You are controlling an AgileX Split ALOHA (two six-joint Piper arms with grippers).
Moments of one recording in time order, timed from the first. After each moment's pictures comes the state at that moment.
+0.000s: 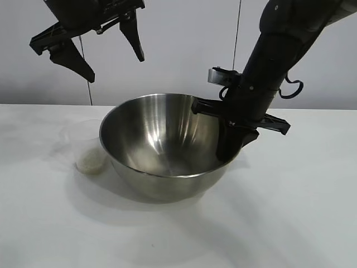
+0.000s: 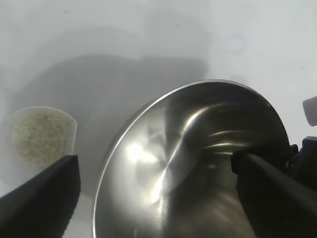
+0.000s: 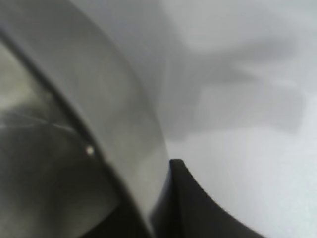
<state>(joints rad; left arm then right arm) -0.40 1.90 -1.63 -0.27 0.88 -0.33 0.28 2.13 -1.54 0.34 0.93 -0.08</state>
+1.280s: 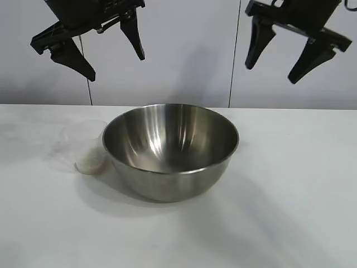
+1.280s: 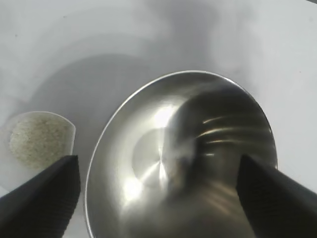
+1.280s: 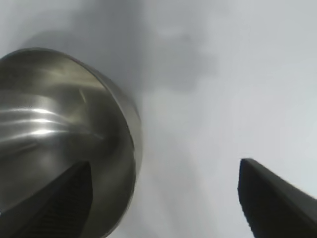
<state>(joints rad) -0.40 1.90 -1.63 -0.27 0.87 -0.33 0.06 1.94 -1.80 0.28 1.22 -0.03</state>
